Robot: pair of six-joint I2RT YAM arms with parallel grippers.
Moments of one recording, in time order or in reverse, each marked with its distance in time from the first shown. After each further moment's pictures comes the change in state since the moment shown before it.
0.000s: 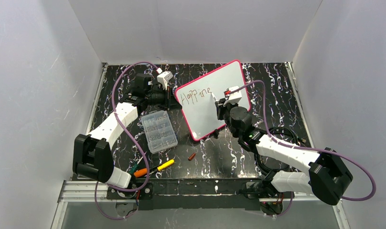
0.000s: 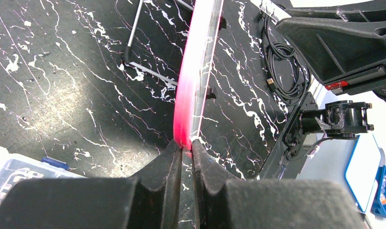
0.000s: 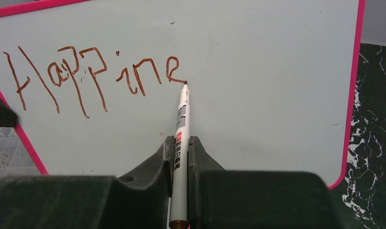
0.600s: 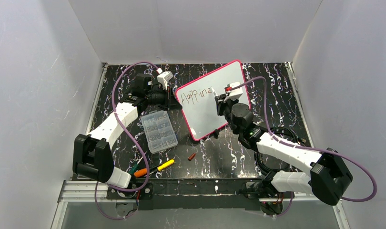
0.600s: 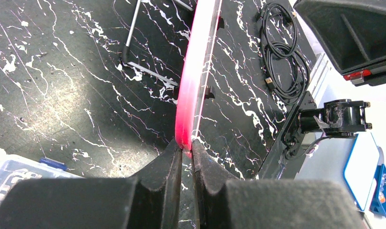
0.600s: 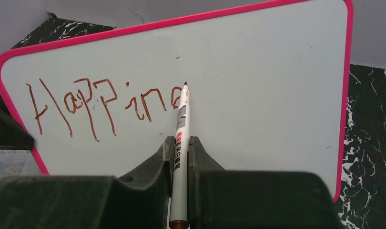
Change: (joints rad) left arm 0.000 0.000 0.000 0.000 0.006 0.000; right arm -0.006 -0.005 0.043 0.010 -0.012 -0.029
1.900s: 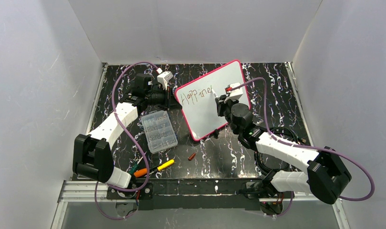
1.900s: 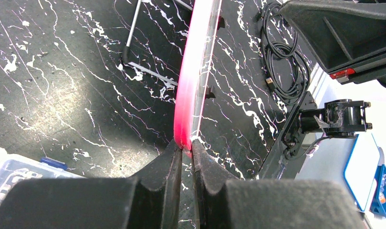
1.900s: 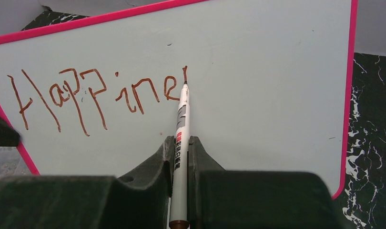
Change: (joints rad) left arm 0.000 0.000 0.000 -0.001 -0.001 0.000; right arm -0.021 0.024 -0.014 0.014 -0.025 0.024
